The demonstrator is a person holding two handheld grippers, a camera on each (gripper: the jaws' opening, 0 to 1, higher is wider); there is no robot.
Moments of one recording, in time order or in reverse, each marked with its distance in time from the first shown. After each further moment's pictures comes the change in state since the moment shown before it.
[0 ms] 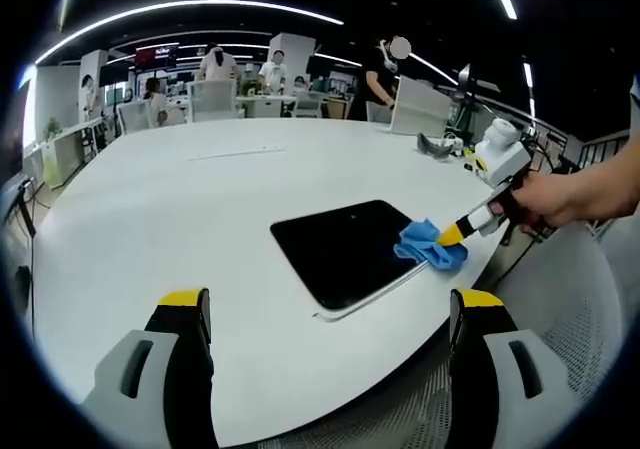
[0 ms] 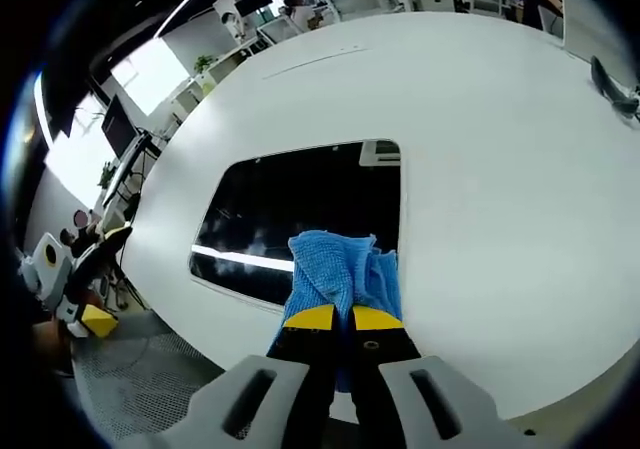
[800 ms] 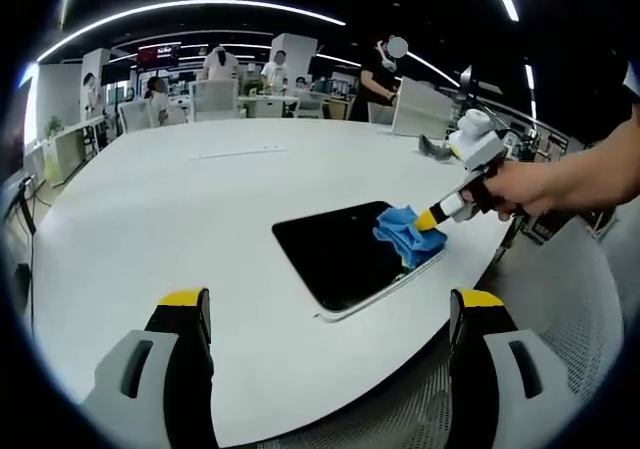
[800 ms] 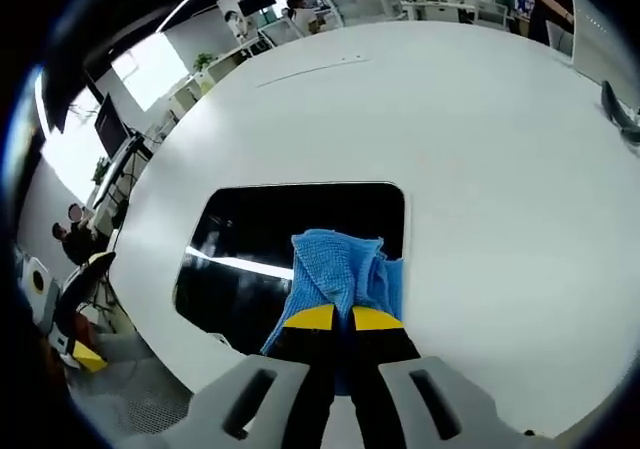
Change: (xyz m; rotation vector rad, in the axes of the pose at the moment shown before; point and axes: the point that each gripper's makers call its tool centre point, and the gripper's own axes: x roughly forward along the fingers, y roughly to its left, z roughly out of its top) left arm 0.000 0.001 0.000 -0.007 -0.004 0.004; right arm 0.025 -0.006 0.046 -0.045 -0.020 -0.038
